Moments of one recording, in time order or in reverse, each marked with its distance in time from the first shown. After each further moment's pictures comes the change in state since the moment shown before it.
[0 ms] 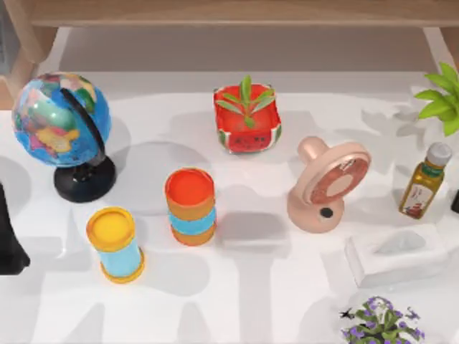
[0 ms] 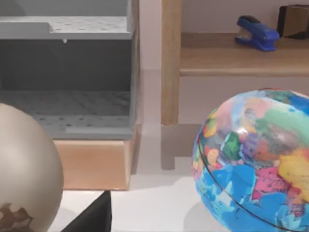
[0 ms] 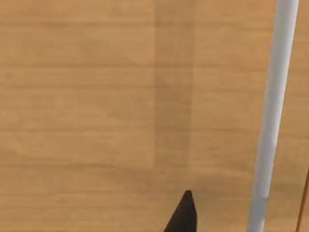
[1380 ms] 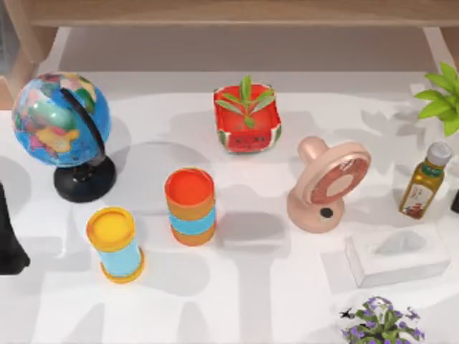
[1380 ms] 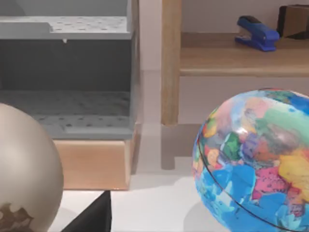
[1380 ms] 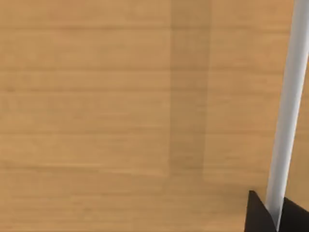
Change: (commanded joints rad) left arm 0.000 0.000 0.000 0.000 0.000 0.000; right arm -0.069 -0.120 -0.275 0.151 -0.066 0.003
